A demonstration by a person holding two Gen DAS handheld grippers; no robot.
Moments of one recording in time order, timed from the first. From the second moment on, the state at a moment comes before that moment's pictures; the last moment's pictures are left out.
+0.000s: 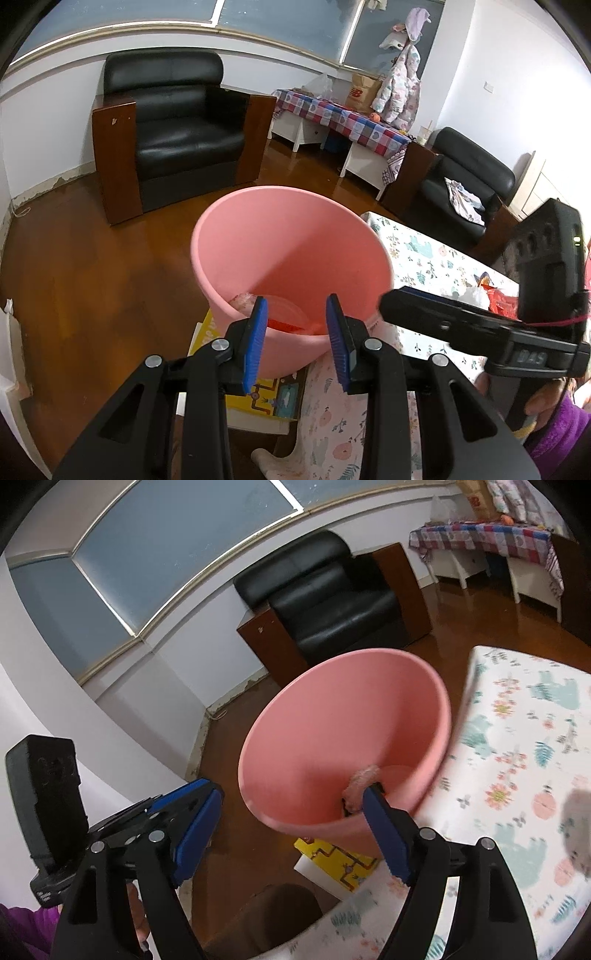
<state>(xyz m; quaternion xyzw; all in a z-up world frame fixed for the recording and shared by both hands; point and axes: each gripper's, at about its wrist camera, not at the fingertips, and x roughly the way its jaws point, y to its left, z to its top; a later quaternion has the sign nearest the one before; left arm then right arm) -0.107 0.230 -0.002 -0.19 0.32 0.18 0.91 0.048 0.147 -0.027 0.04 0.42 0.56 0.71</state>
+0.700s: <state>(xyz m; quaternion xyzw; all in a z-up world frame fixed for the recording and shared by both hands) -0.072 0.165 0.001 -0.17 0.33 0.13 0.92 0.004 0.008 0.007 0.02 0.34 0.42 0.84</state>
